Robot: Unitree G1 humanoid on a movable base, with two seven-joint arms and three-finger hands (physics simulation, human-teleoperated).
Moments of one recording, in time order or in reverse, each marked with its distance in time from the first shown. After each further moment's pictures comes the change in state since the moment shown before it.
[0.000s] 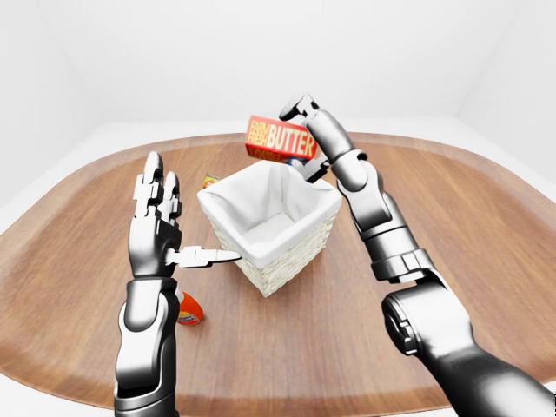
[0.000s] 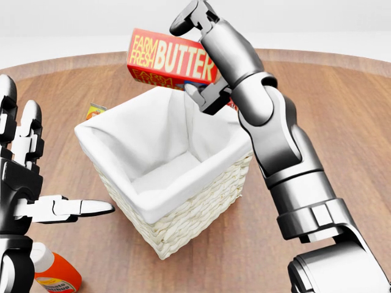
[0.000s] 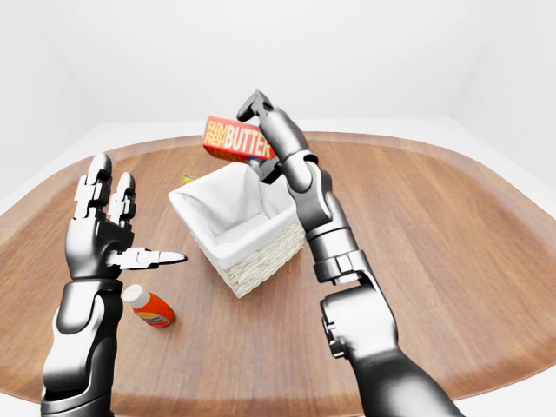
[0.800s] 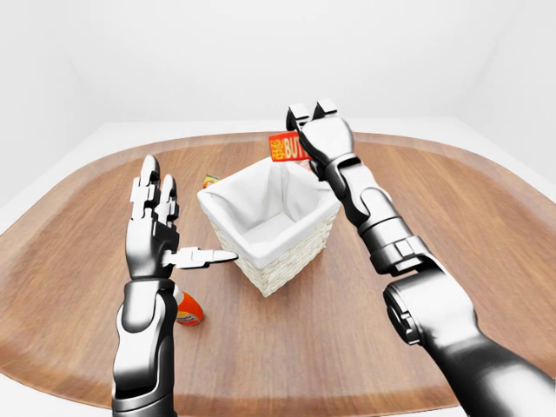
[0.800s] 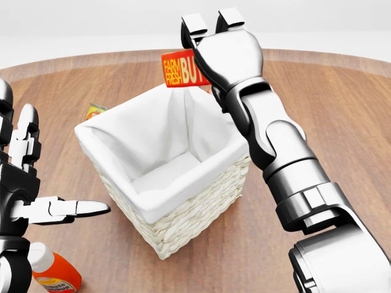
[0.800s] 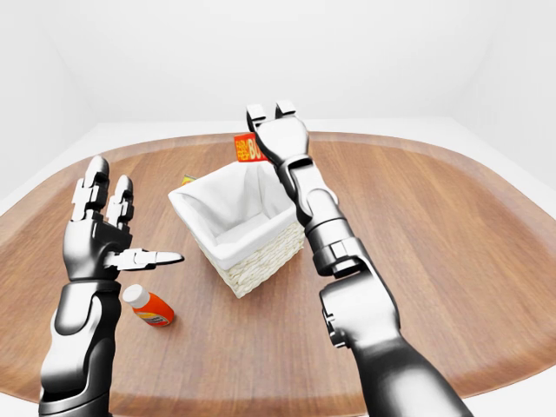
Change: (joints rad) left arm 0.006 0.004 0.015 0.012 -0.026 0.000 0.003; right arm -0.088 -0.025 0.089 0.242 -0.679 -0.045 -0.276
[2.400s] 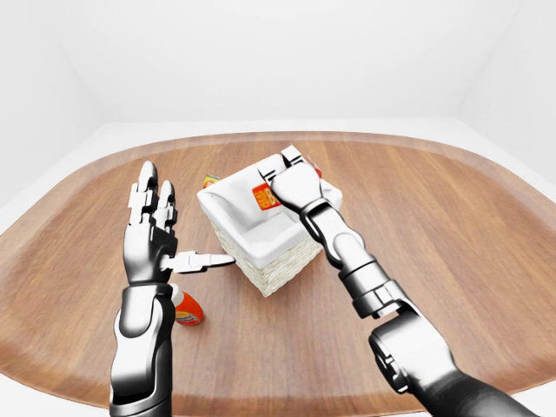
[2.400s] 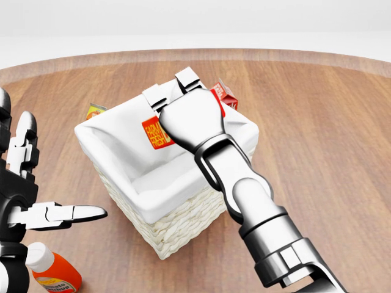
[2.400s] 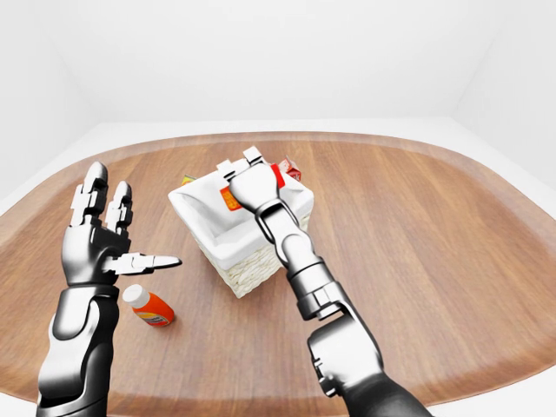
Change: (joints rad) left arm 0.028 -0.003 0.012 0.000 -0.018 0.000 -0.005; right arm 0.269 0.133 0.088 -0.240 -0.360 0.000 0.063
